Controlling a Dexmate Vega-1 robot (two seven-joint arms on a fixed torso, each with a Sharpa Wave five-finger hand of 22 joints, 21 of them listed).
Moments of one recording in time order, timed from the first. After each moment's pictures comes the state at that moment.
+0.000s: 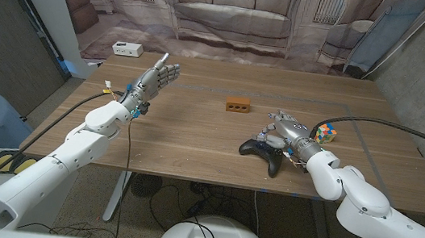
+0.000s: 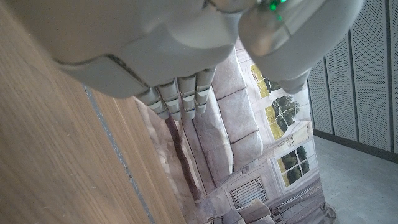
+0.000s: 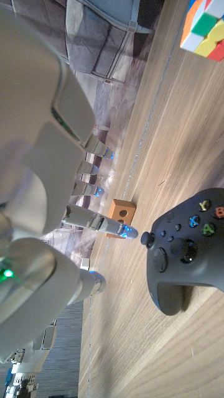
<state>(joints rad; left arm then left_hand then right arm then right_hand) 0.92 0.68 0.31 -1.48 -0.67 -0.30 -0.15 0.29 0.05 0.04 0.02 0.20 0.25 0.11 0.19 0.17 0.25 0.08 0.22 0.20 0.19 0.09 0.19 0.18 0.09 0.07 0.20 0.17 -1.12 -1.02 -0.58 -2.26 -0.64 -0.55 0.02 0.26 0.07 0.20 -0.15 0.20 0.73 -0.14 0.21 0.19 0.03 -0.01 0.22 0.19 -0.17 0.05 0.23 0.20 -0.09 0.16 0.21 0.17</state>
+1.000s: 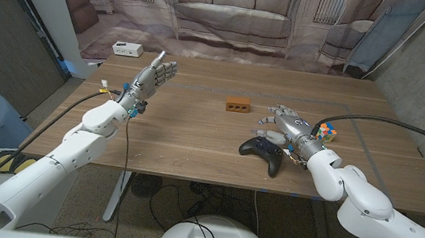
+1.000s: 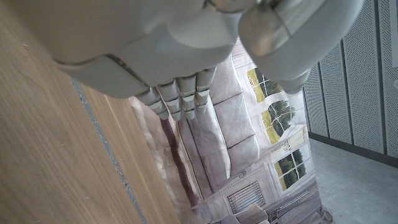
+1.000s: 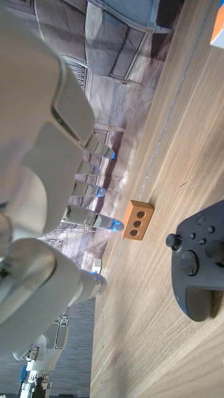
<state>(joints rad) 0.93 0.68 0.29 -1.48 -0.68 -0.33 -0.15 0.29 0.05 0.04 0.02 0.20 0.25 0.10 0.19 0.17 0.25 0.08 0.22 0.20 0.19 0.09 0.19 0.18 0.09 0.07 0.20 0.17 -1.15 -1.01 -0.55 -2.29 -0.67 -0.54 -0.01 0.27 0.06 0.21 -0.15 0.20 0.45 -0.17 0.16 0.19 0.05 0.00 0.21 0.19 -0.14 0.04 0.23 0.21 -0.07 0.17 0.21 0.17</state>
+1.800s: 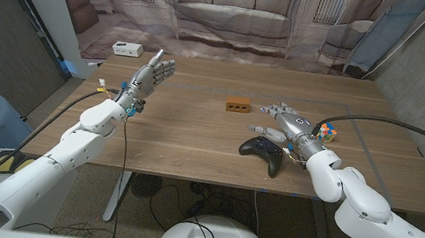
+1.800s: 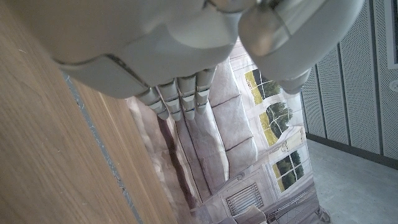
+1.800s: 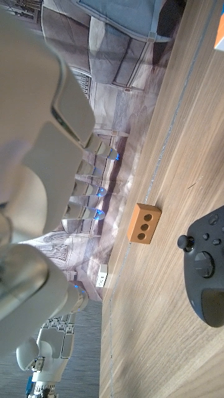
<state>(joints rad) 0.93 0.69 0.29 -1.48 -0.68 -0.34 -0.16 0.30 0.05 0.04 0.01 0.20 0.25 0.10 0.19 0.17 0.26 0.08 0.22 0.20 0.19 0.09 0.19 0.18 0.09 0.07 0.20 0.17 -1.16 -0.98 -0.55 -2.31 -0.68 -0.58 -0.03 0.12 -0.02 0.13 -0.09 0.20 0.18 -0.10 0.19 0.19 0.06 0.02 0.20 0.19 -0.12 0.03 0.23 0.22 -0.03 0.14 0.20 0.17</state>
